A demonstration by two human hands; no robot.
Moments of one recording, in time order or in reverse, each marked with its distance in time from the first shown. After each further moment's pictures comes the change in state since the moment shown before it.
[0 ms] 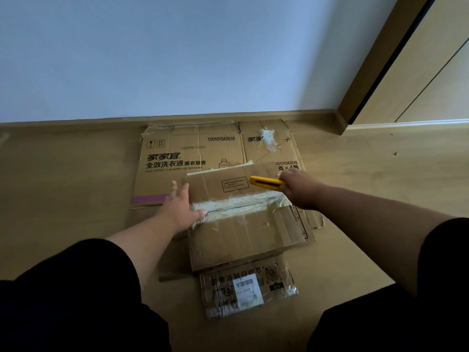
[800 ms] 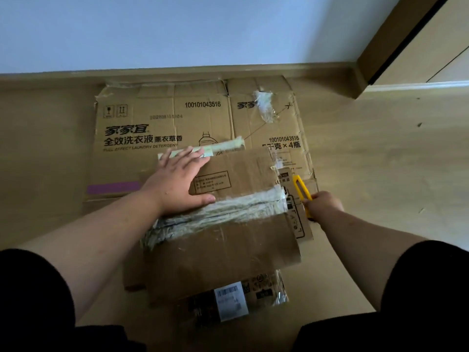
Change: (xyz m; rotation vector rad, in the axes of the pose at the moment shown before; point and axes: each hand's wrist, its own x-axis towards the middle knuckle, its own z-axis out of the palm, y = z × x) left_hand 0.112 0.055 0.005 0.385 -0.012 0.474; right_hand 0.064 0.138 0.136 0.491 -0.042 0.885
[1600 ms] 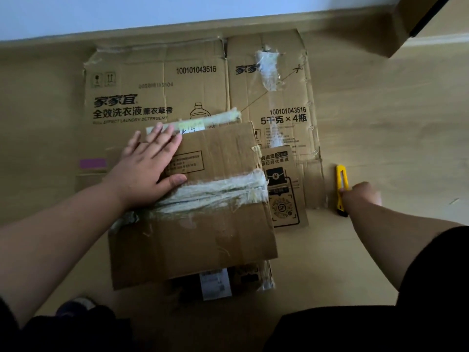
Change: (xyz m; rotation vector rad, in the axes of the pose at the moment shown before) left_hand -0.007 0.017 0.009 0.145 -0.045 -0.113; right_hand 0.110 0.100 -0.008 -0.079 0.095 0.181
